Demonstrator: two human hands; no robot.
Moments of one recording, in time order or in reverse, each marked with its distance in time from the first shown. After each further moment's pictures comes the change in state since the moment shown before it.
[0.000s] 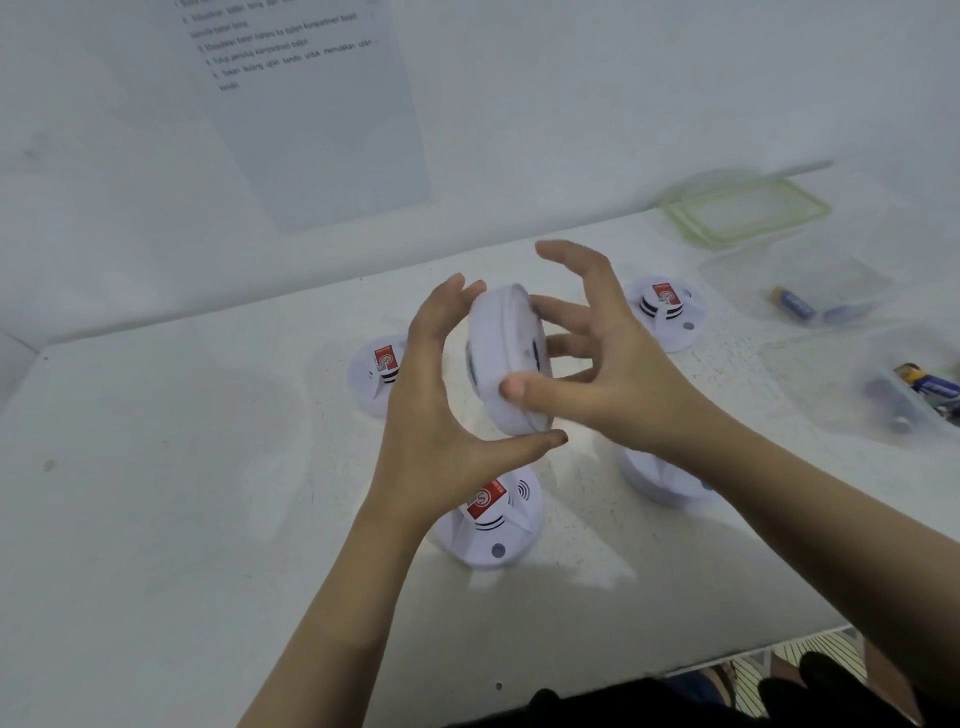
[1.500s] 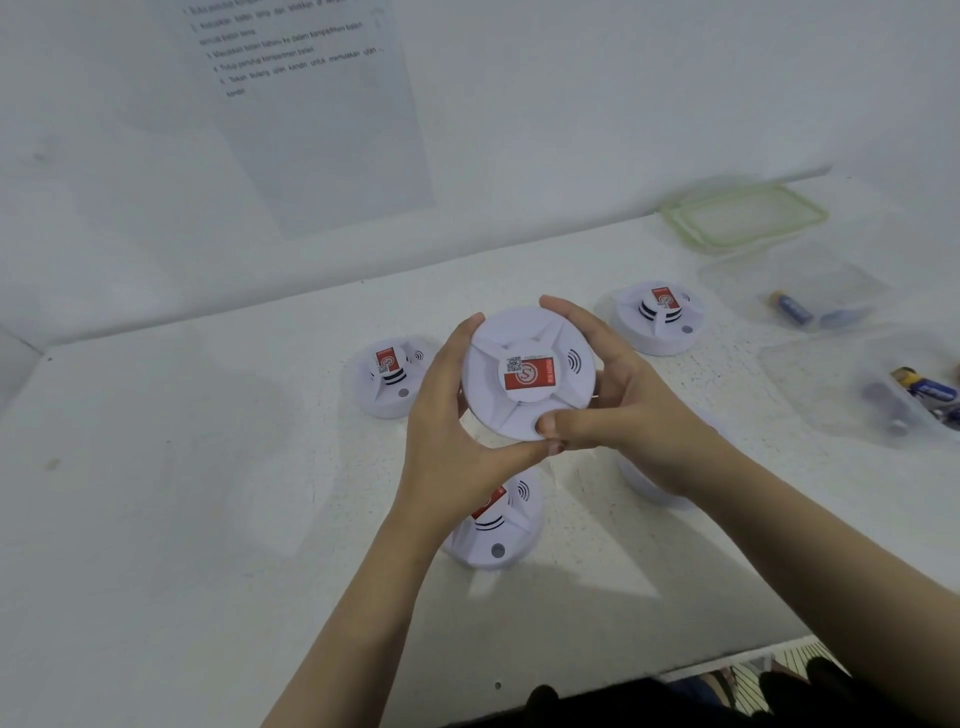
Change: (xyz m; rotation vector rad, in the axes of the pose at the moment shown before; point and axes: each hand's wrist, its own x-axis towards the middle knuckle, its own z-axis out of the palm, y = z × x) left_hand -0.011 -0.012 0.018 -0.143 0.010 -0.272; right_hand -0.011 0.043 -0.009 0.324 -0.091 0.078
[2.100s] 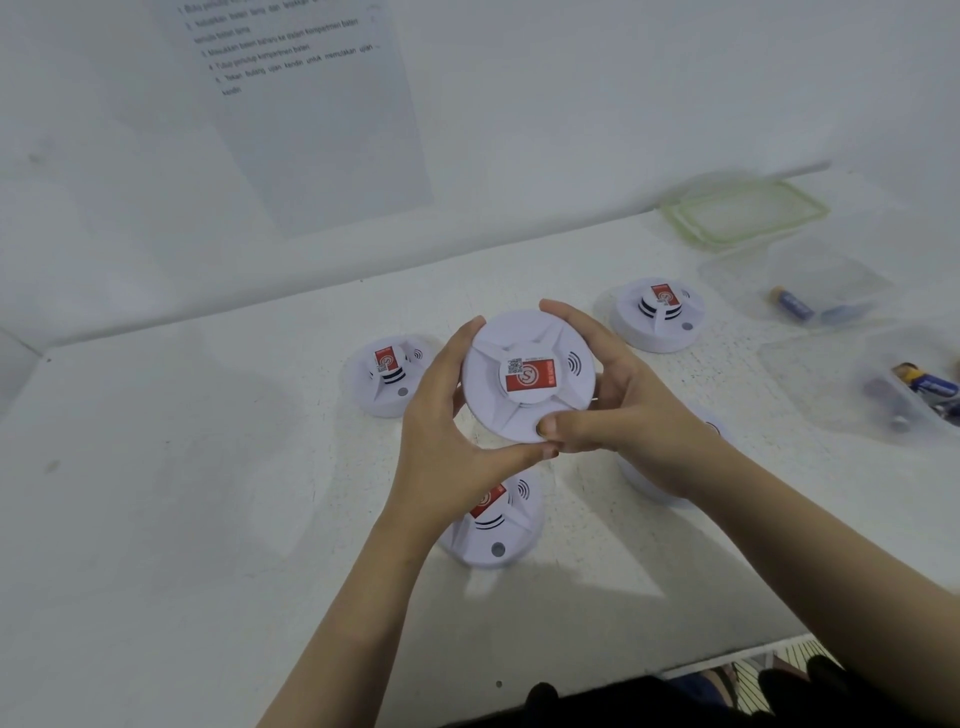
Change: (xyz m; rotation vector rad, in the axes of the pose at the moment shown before) left_hand 0.000 -0.003 -0.004 0.061 -0.020 0.007; right_hand -0.001 0.004 -0.002 0.000 0.004 0.021
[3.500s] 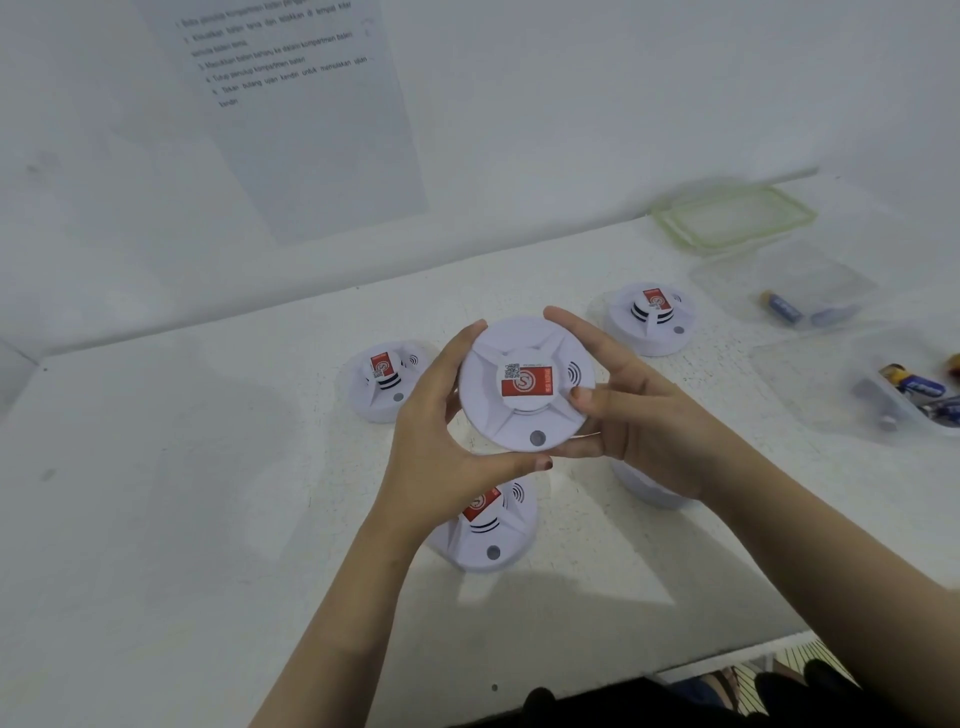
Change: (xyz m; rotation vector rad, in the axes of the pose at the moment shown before) left_hand 0.002 0.008 -0.007 -0.031 -0.098 0.108; right_hand -0.007 -0.002 -0.015 0.192 -0.137 0.056
